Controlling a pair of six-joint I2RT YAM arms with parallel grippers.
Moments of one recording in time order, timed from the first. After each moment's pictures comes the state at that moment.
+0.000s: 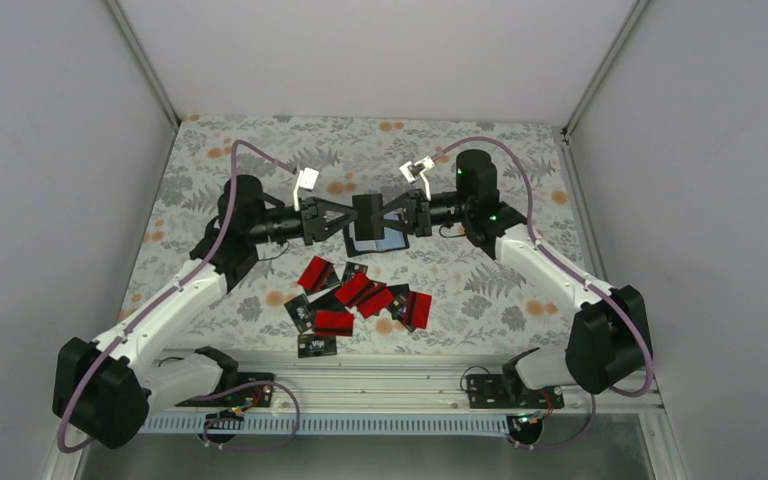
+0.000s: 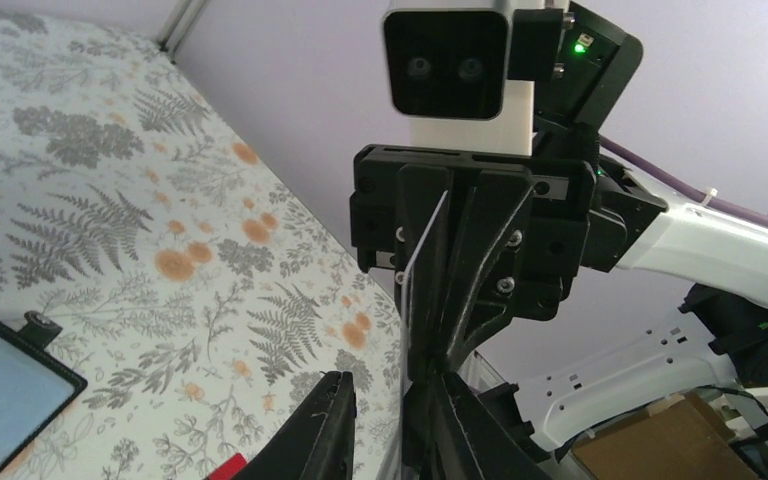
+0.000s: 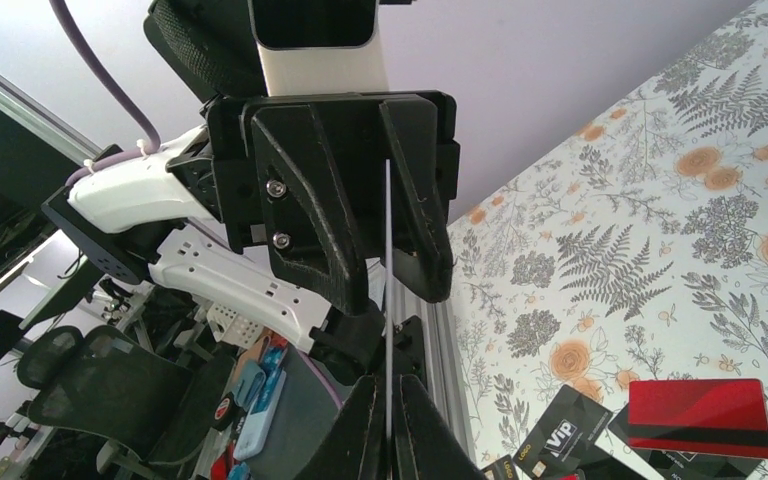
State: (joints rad) left arm -0.44 1.10 0.80 0.15 0.84 -0.64; right arm 0.48 1.39 1.02 0.08 -1.21 0.46
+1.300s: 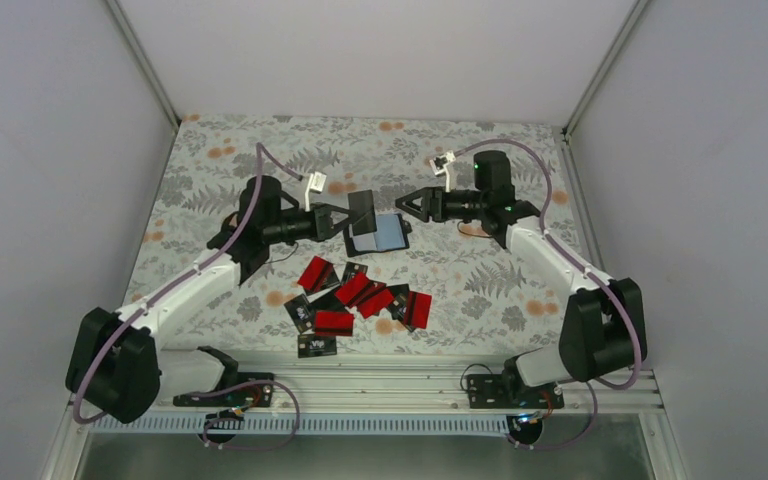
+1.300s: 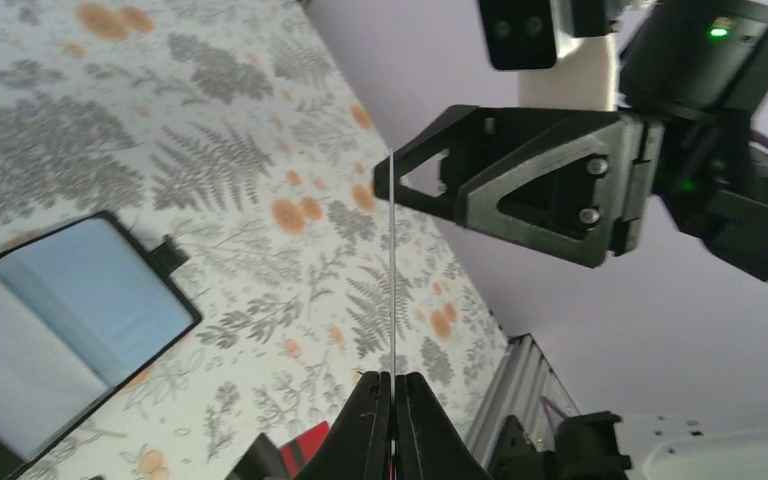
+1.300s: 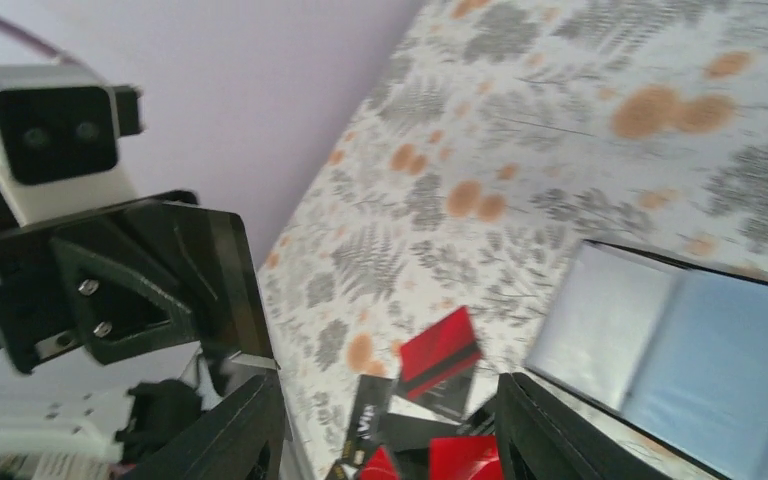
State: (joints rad) left arm -0.45 1.20 0.78 0.11 0.71 -0.64; right arm 0.32 1.43 1.02 -0.14 -0.95 0.38
